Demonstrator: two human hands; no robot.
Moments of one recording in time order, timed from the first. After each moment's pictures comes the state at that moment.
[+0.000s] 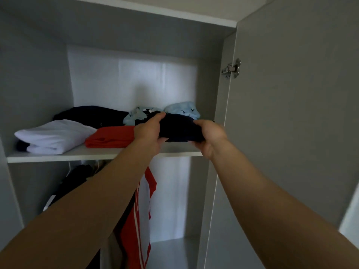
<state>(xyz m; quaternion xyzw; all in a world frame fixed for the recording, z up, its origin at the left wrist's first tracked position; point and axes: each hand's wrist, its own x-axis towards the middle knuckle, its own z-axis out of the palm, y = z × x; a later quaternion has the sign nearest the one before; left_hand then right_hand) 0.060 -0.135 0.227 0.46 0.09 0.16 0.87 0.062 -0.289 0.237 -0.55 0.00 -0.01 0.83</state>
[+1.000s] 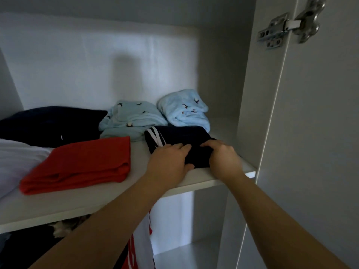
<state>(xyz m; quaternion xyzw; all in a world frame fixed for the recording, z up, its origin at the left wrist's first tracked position) 0.268 -0.102 0.136 0.94 -0.18 0.29 0.01 0.289 -0.287 0.133 -0.91 -0.13 -0.28 0.27</state>
